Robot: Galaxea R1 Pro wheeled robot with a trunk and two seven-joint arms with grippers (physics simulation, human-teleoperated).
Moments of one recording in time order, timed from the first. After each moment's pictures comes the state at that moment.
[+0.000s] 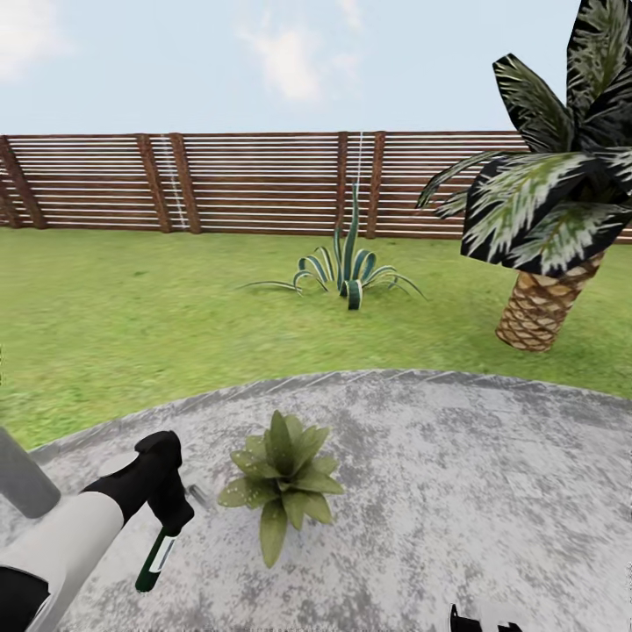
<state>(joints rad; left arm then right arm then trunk) -0.83 0.20 -0.35 -0.57 -0.91 0.89 -1.24 -0.42 -0.06 -0.02 -0.03 -0.02 -0.45 -0.27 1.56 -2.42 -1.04</state>
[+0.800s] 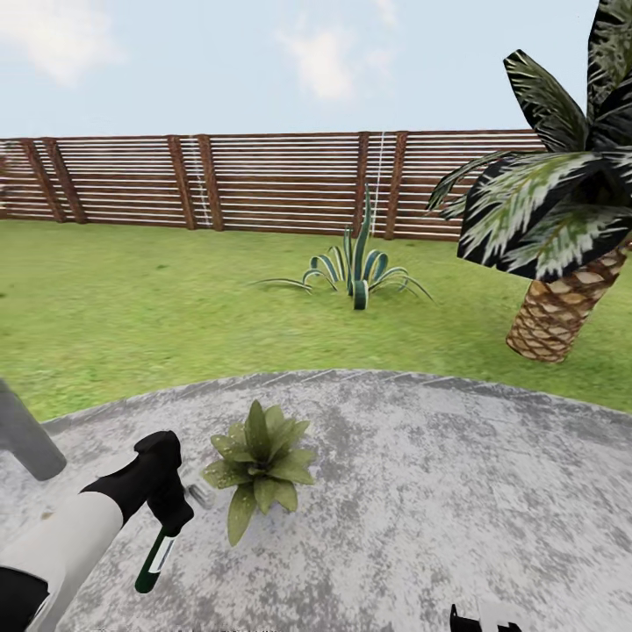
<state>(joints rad) -0.83 0.20 -0.34 -0.57 -0.91 0.89 -1.24 -0.42 -0.06 -0.02 -0.03 -0.02 -0.45 -0.27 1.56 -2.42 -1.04</state>
